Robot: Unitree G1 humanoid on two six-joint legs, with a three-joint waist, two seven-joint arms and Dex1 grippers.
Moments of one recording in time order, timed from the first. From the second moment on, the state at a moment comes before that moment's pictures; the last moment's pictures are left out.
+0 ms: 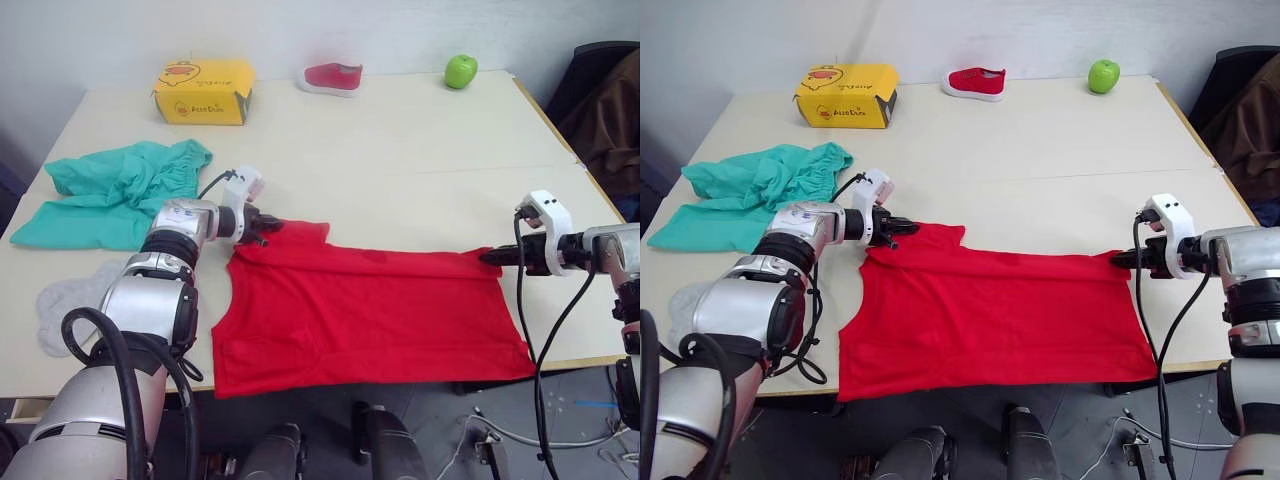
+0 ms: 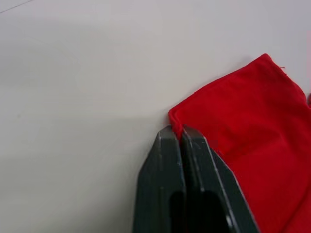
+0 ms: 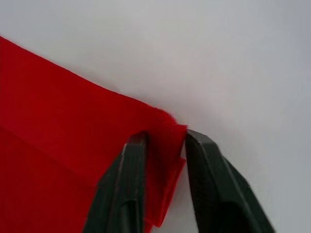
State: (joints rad) left arm -1.25 0.40 0.00 1.31 0.03 0.33 -0.91; right arm -0.82 -0.92 0.10 0.59 0.22 0.88 1.07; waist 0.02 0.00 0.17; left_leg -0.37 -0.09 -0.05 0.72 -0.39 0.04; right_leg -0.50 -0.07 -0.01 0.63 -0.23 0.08
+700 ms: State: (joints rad) left arm -0.91 0.55 -0.03 0.85 0.02 -0.55 -1.14; right arm -0.42 -0.93 0.00 0.45 0.01 -0.38 0.89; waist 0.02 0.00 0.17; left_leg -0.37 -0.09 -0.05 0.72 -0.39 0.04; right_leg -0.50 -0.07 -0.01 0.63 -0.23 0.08
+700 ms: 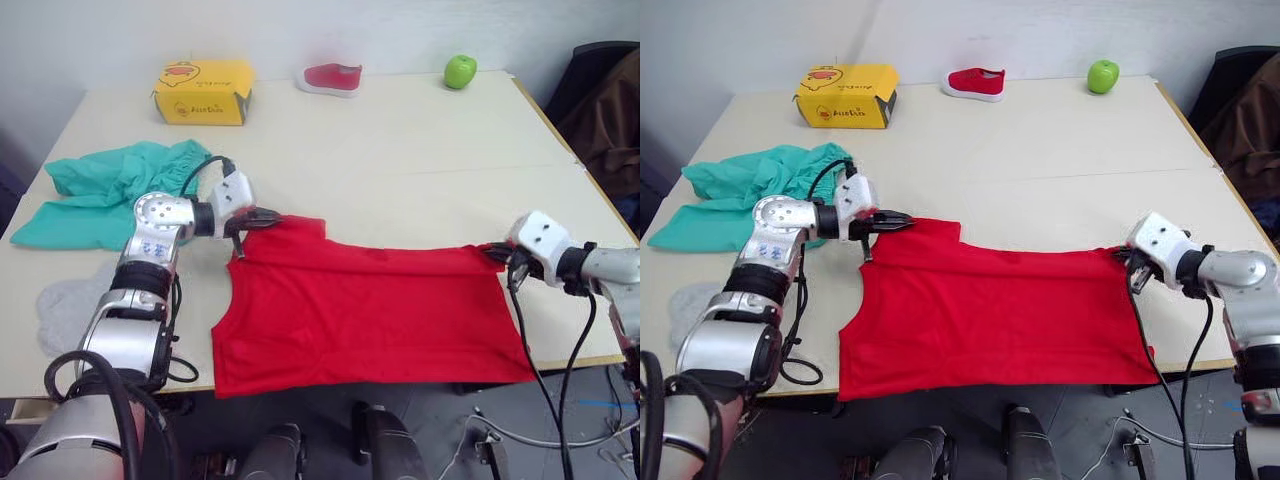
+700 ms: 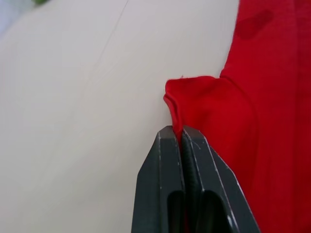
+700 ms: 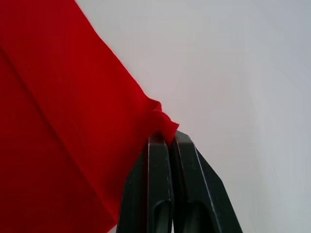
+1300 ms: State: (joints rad) left arm -0.62 0.74 -0.11 0.86 0.28 -1.43 -0.93; right arm -0.54 -1.17 0.33 0.77 -1.21 -1.20 -0.32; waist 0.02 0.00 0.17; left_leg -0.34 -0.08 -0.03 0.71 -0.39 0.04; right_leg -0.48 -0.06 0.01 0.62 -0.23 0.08
